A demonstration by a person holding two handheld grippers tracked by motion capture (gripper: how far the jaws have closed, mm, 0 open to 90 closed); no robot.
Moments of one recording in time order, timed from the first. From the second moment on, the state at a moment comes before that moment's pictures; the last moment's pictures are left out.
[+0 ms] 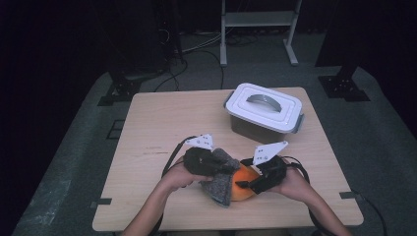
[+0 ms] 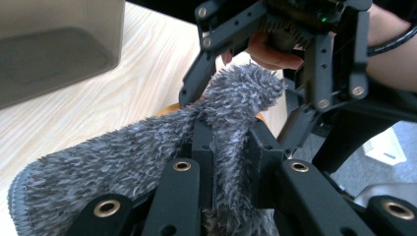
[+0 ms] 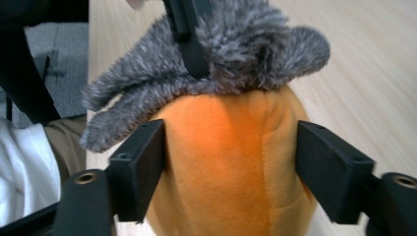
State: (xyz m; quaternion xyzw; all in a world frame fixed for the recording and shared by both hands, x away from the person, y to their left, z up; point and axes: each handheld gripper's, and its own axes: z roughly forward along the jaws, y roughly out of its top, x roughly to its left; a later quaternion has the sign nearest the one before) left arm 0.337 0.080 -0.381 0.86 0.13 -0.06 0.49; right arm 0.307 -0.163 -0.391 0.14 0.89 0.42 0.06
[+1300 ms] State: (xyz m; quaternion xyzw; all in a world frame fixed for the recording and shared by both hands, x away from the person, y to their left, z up) left arm 0.331 0.225 -0.386 0.83 0.25 0.01 0.49; right arm 0.310 -0.195 -0.414 0.09 0.85 0.51 0.04
